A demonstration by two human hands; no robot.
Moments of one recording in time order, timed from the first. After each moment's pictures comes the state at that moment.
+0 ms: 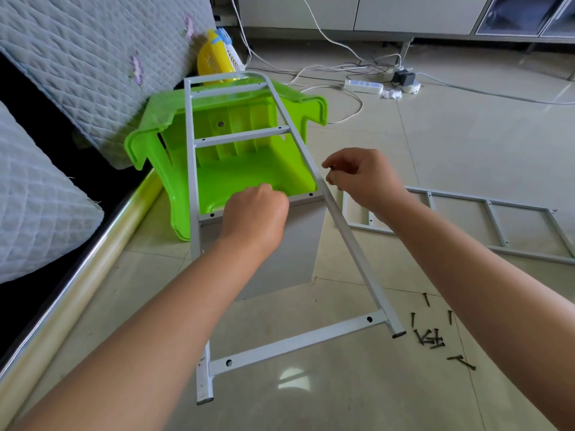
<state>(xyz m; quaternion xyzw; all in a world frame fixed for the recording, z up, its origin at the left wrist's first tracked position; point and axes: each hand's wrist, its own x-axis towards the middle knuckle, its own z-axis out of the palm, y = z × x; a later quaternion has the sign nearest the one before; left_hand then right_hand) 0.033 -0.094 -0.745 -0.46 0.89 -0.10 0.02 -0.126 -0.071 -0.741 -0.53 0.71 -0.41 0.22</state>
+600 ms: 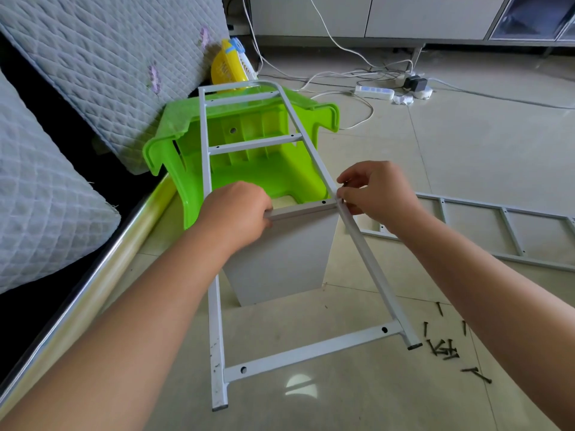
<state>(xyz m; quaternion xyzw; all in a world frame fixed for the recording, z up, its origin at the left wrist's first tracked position) 0.068 -0.123 -0.732 -0.43 0.90 0.01 0.03 -0.119 -0.064 -0.737 -0.50 0.73 -0.39 0.25</state>
